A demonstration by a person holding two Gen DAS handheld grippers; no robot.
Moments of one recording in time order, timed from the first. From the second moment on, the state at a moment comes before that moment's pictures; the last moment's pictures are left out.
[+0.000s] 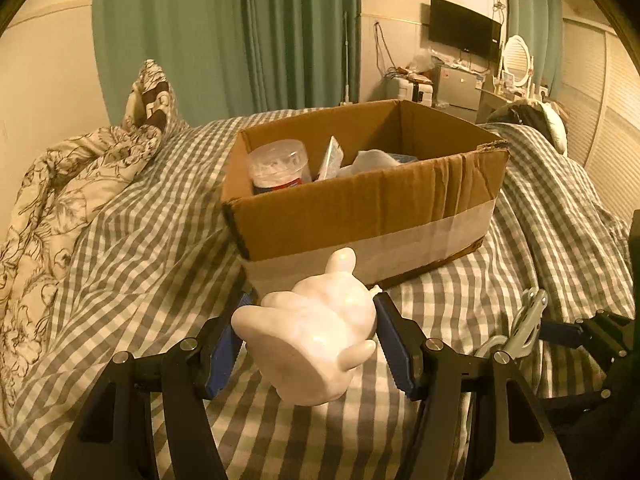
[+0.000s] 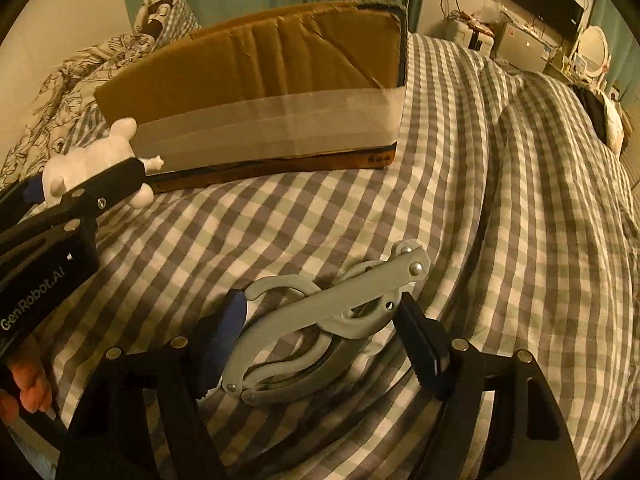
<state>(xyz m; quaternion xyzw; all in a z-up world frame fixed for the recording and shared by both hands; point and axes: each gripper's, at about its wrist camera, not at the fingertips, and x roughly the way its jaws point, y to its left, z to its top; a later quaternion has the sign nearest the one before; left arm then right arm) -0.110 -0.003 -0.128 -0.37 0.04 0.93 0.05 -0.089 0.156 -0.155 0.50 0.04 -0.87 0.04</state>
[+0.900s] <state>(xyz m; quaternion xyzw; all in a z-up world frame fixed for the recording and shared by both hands) -0.066 -0.032 -0.098 -0.36 0.01 0.93 0.04 -0.073 0.141 -0.137 0.49 0.01 -0.87 0.05</state>
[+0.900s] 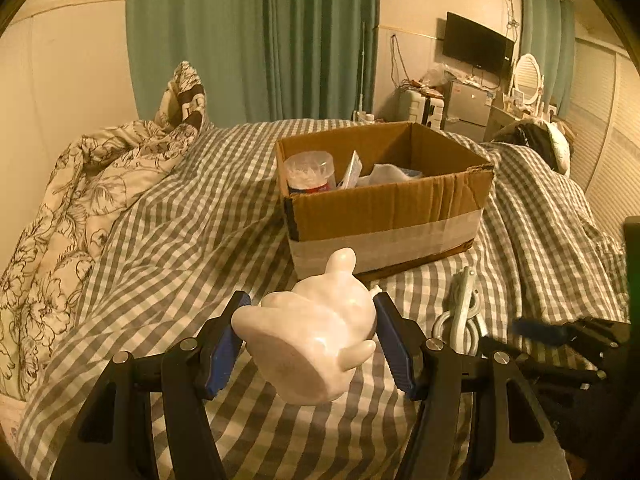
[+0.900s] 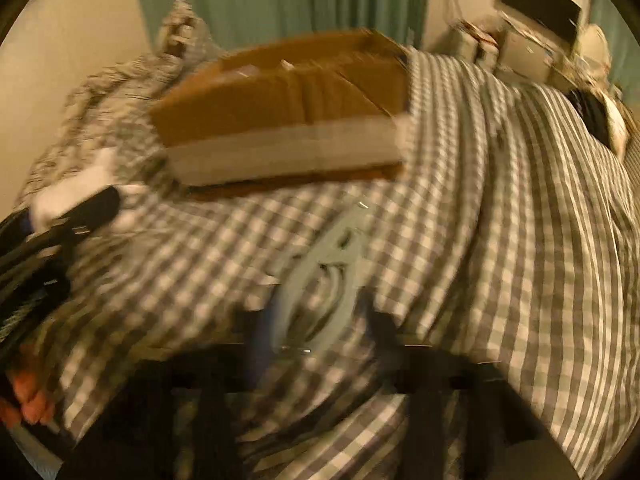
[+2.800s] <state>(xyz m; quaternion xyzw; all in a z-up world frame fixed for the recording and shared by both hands) -0.265 -0.012 -0.044 -0.34 0.00 0.93 0.10 -0.271 0.132 0.008 0.33 0.03 -0.94 0.12</state>
